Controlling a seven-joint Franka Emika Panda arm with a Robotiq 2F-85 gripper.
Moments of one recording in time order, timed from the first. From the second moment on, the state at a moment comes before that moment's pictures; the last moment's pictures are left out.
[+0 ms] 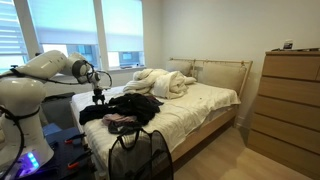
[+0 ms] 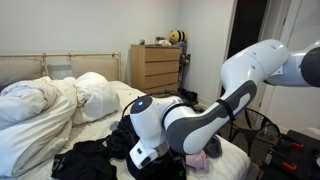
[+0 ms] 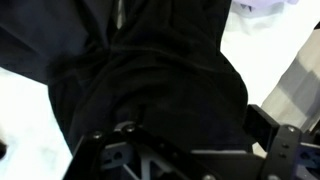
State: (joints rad) arm 0.77 1.12 0.29 -1.05 -0.42 1.85 -1.17
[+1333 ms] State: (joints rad) arm 0.75 1.40 0.28 -0.70 -0.24 1.85 -1.37
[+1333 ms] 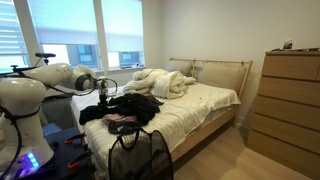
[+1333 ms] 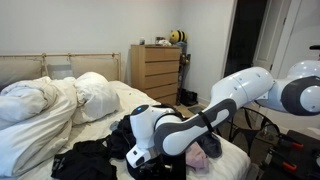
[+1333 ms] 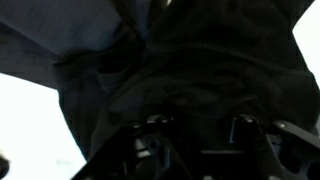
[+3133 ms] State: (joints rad) arm 1.14 1.41 0.06 -0.41 -0.29 1.19 -1.52
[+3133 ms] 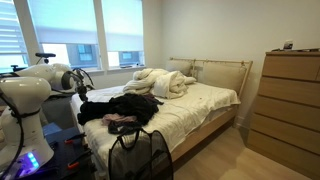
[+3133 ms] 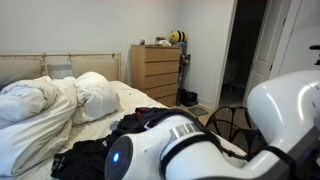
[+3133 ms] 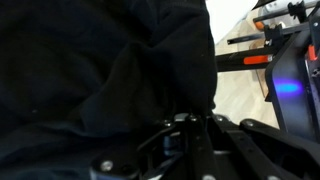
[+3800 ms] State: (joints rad) arm 1.24 1.40 -0.07 -0.38 -0.38 1.20 -1.32
